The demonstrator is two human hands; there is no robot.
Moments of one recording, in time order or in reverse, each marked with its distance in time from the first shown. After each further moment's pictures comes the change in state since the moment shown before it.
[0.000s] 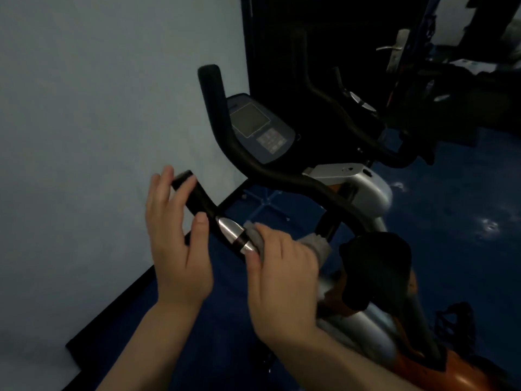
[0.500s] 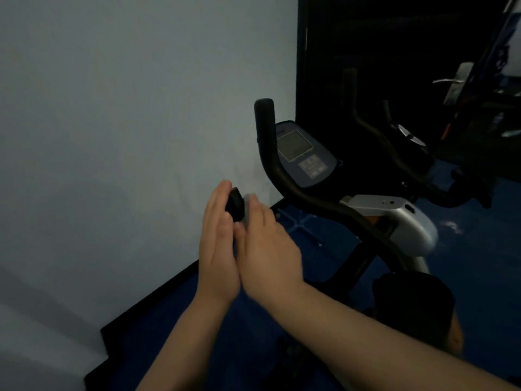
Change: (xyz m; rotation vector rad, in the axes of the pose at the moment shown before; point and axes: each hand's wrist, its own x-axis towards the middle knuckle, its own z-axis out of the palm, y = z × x) left_hand 0.008 0.017 -0.003 -0.342 -0.028 -0.320; right_hand 0.053 -0.040 0.018 0.120 -0.255 -0.188
